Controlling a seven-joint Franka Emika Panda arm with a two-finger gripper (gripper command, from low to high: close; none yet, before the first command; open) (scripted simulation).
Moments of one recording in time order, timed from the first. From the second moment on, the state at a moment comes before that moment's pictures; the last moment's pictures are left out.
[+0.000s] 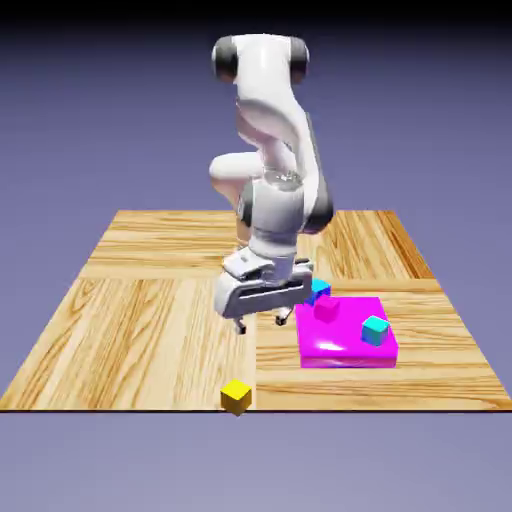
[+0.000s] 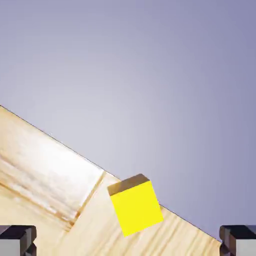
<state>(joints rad) 0.20 0.23 -0.16 -2.18 -0.22 2.37 0.34</state>
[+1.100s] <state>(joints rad) 0.17 0.18 0.06 -2.27 0.01 1.97 0.59</state>
